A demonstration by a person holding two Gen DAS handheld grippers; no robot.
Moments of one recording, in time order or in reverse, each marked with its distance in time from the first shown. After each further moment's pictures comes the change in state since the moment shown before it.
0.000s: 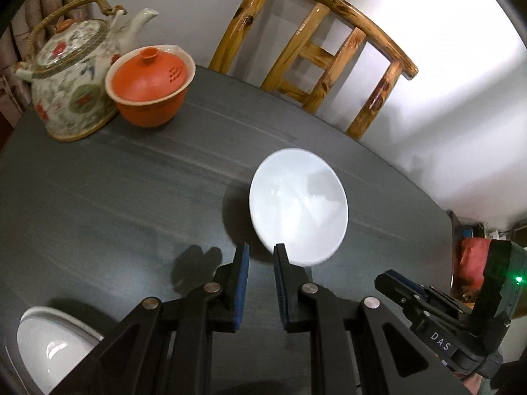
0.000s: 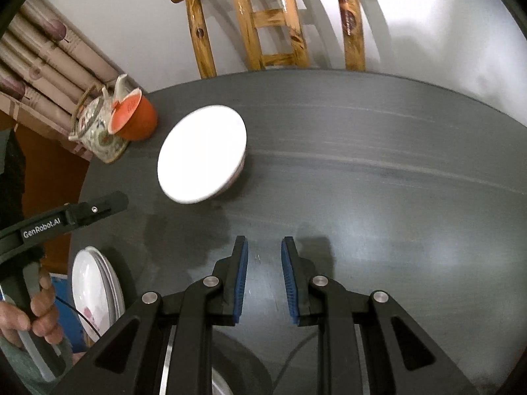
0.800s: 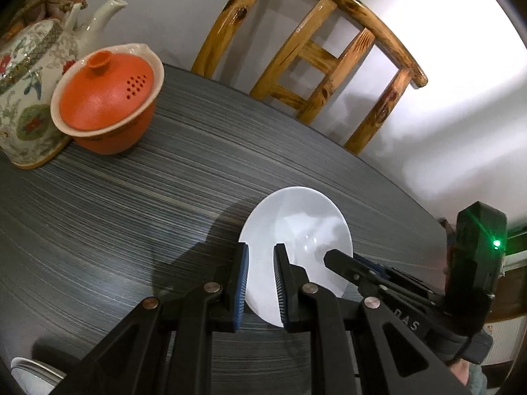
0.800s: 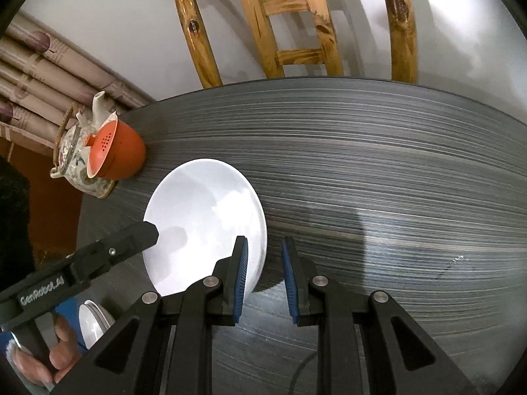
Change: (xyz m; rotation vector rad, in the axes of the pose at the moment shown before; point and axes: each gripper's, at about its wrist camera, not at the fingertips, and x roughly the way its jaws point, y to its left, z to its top) left arm 0.039 0.004 0.035 -0.011 0.011 -0.062; right arm 0.080 0.011 0.067 0.017 0.056 0.078
